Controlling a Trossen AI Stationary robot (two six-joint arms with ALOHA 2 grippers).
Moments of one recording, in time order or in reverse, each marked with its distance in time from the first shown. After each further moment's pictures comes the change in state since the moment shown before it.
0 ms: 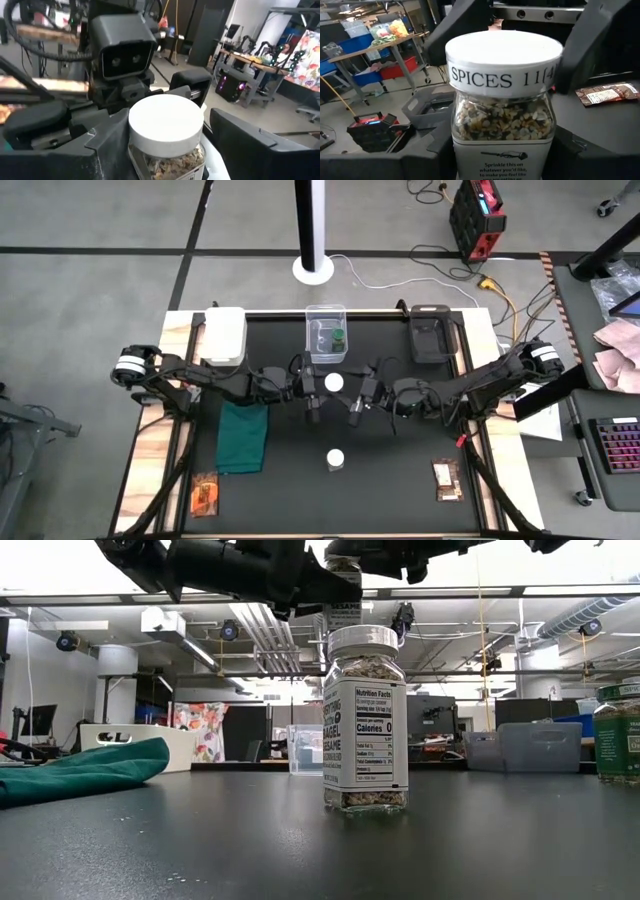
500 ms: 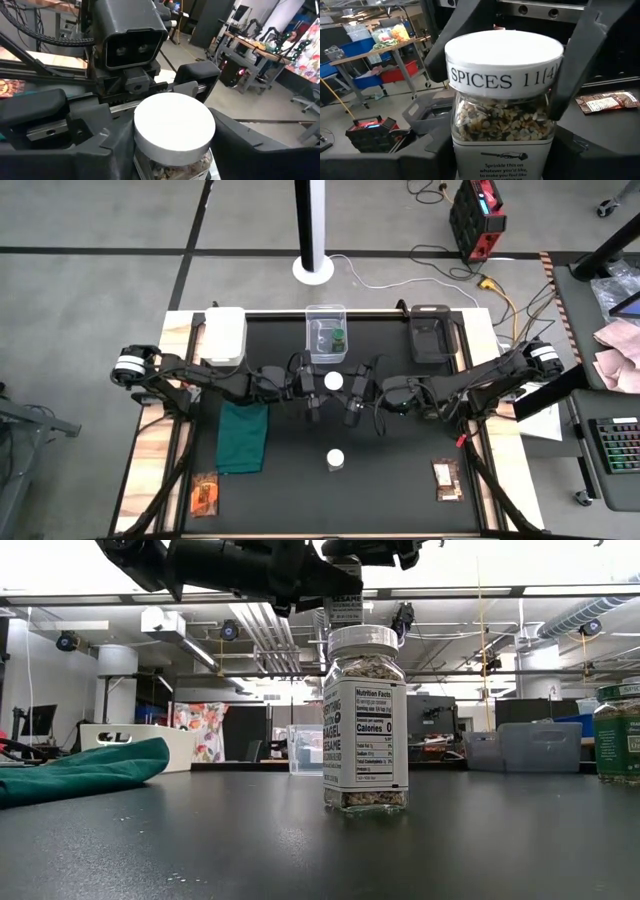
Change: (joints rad) left arm 0.000 -0.001 0.002 0.017 0.004 -0.007; right arm -0.002 0.002 0.160 -0.305 0.007 0.011
